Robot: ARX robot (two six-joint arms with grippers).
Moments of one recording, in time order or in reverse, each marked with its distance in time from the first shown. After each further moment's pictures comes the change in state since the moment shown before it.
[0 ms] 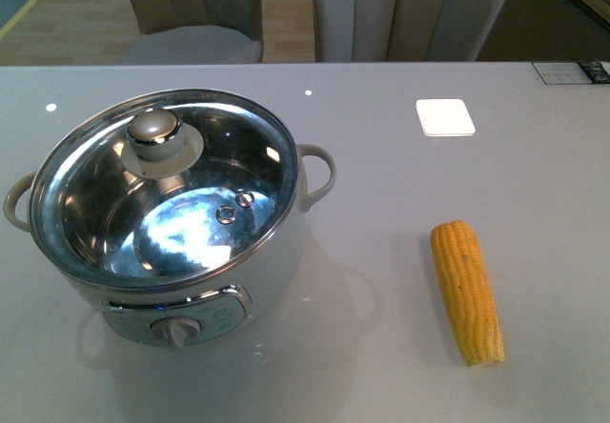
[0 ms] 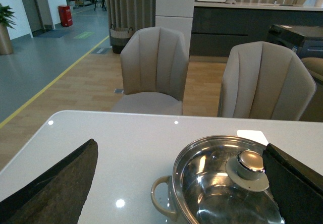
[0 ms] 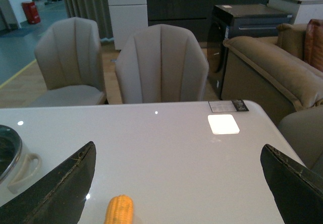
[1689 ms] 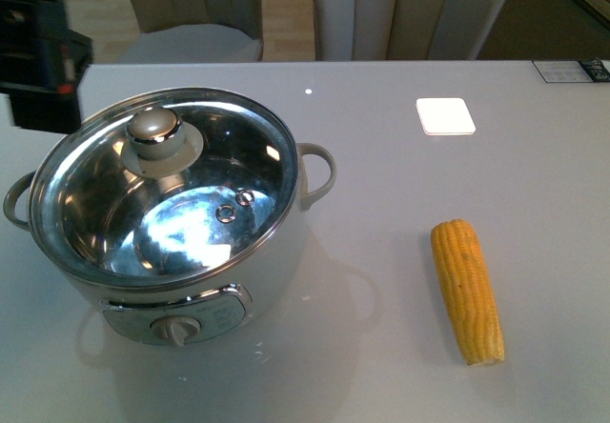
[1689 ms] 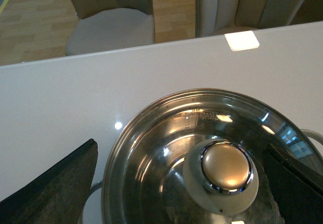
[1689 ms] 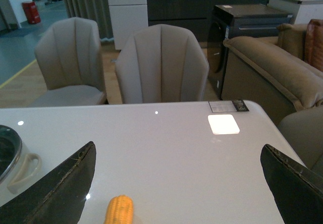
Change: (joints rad) left arm -0.288 1.498 0.493 0.567 -0.151 0.018; right arm 0.000 -0.001 0.000 0.000 0.000 0.000
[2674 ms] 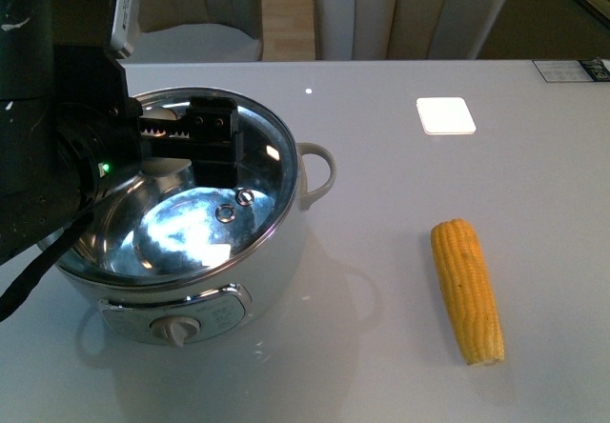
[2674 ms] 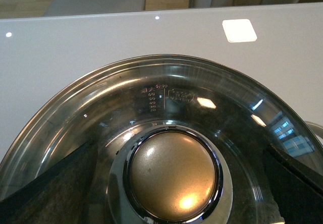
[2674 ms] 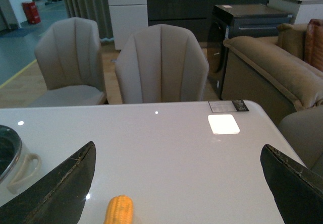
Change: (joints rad) left arm -0.127 0.412 0.079 0.261 -0.114 -0.173; right arm 0.000 0.000 0.000 0.000 0.000 0.000
